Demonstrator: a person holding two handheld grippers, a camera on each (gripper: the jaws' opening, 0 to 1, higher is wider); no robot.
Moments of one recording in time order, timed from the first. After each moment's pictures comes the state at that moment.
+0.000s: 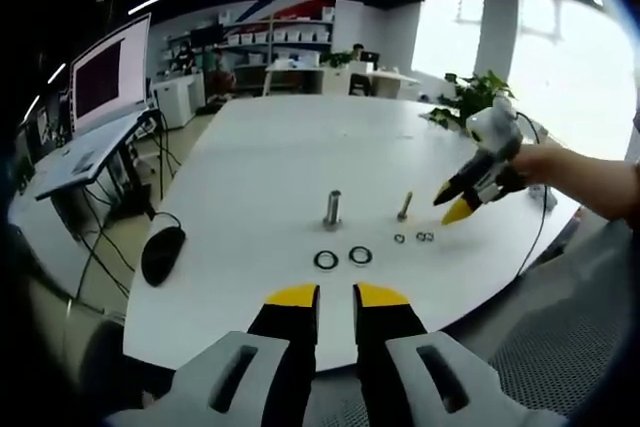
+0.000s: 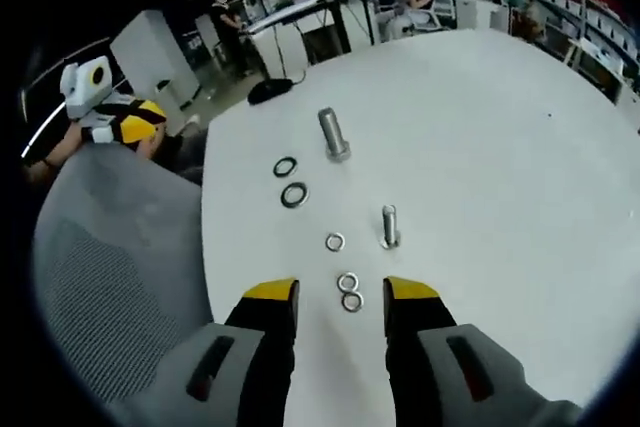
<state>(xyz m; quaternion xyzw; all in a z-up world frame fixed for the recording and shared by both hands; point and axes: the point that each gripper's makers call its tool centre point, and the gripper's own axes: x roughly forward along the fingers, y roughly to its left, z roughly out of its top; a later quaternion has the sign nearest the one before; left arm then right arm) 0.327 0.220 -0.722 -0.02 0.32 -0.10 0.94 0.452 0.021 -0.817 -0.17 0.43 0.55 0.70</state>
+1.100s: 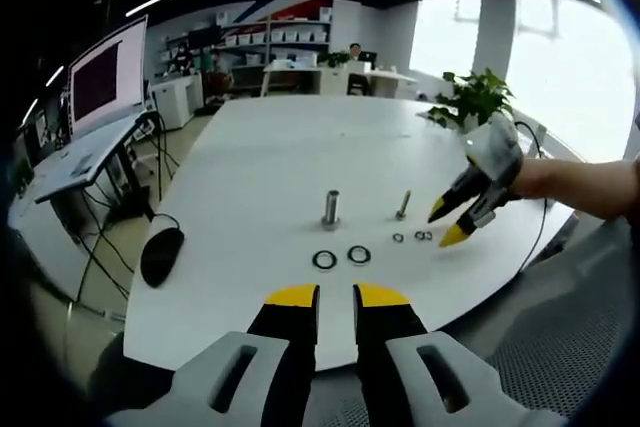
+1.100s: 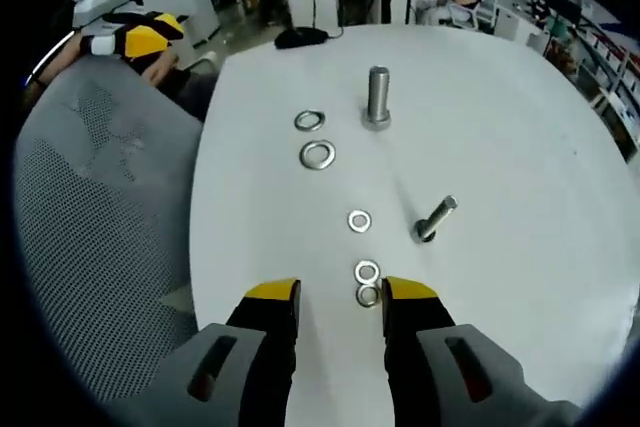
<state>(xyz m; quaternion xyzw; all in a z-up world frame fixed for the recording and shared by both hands) 0.326 0.218 -0.725 -0.01 0.32 -0.11 0.94 0.430 0.029 -0.844 -0.30 0.40 0.56 0.66</state>
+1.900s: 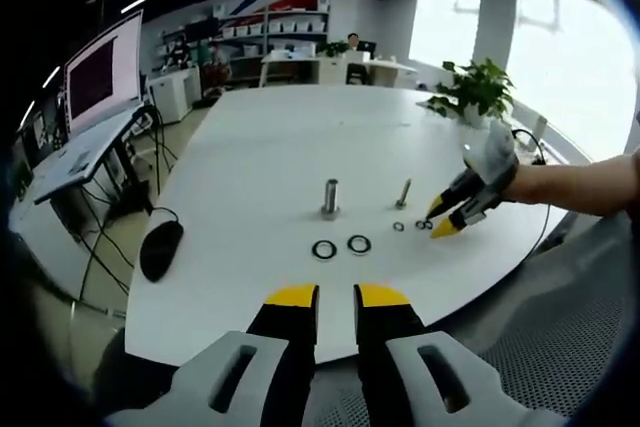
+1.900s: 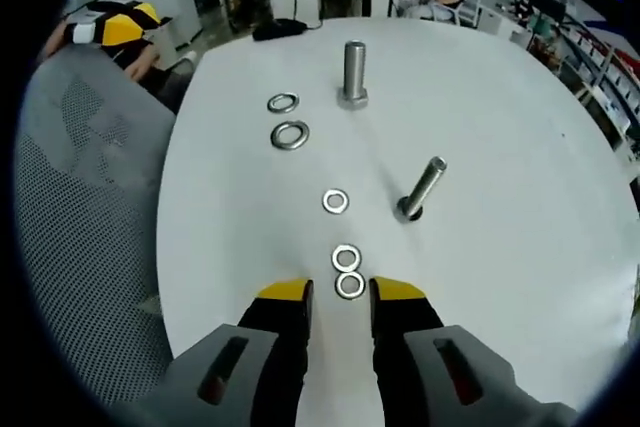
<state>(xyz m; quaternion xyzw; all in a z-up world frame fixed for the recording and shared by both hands) 0.323 0.218 -0.730 -0.01 0.34 -0.11 0.93 0.448 0.016 -0.866 -0.29 0.39 0.52 0.70</state>
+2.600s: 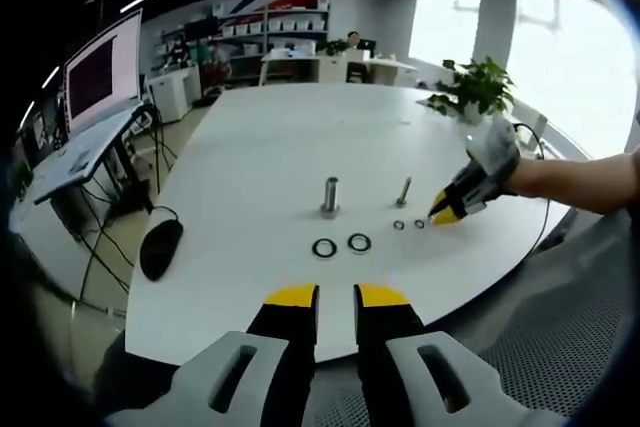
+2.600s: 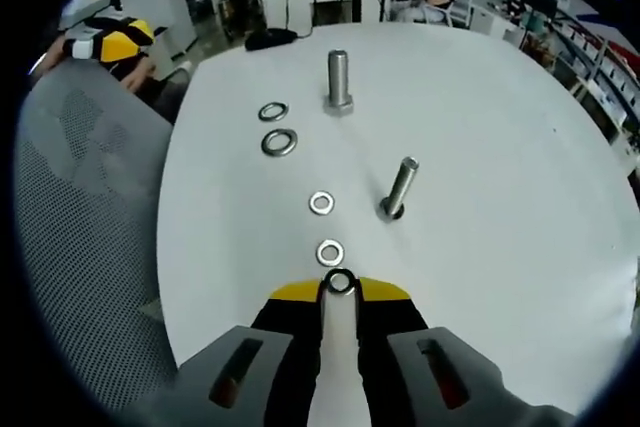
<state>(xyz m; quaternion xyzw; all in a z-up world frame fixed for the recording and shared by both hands) 0.322 0.218 -0.731 -0.01 0.34 -0.11 0.93 0.457 0.011 -0.854 -0.28 0.39 0.52 0.71</state>
